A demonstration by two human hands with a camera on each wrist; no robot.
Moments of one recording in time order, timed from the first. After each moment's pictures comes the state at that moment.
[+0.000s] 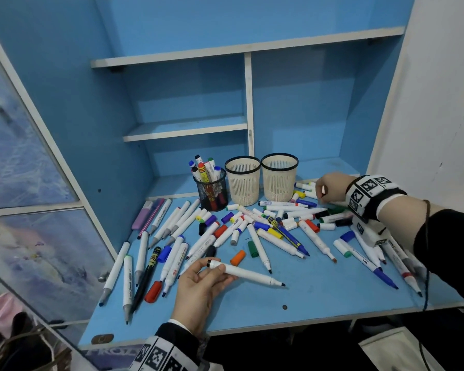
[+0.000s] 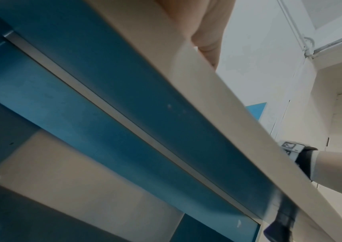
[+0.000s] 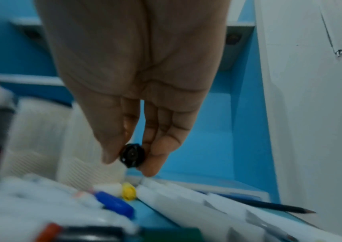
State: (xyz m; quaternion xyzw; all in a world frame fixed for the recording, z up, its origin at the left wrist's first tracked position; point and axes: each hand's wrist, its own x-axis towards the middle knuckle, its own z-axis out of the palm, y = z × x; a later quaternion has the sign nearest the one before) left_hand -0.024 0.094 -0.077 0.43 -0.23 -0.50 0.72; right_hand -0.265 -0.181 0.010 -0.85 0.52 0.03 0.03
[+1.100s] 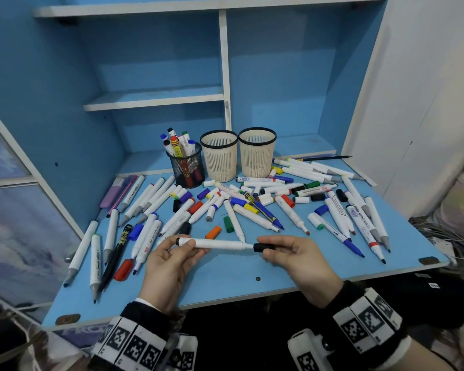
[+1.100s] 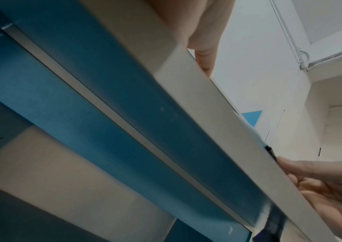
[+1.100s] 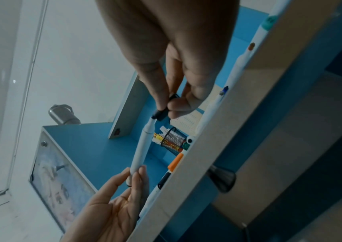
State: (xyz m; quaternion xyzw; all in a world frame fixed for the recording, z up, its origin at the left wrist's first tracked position) left_hand -0.017 0.094 -0.087 0.41 -0.25 -0.50 0.72; right_hand -0.238 0.044 -0.067 -0.54 0.45 -0.38 0.60
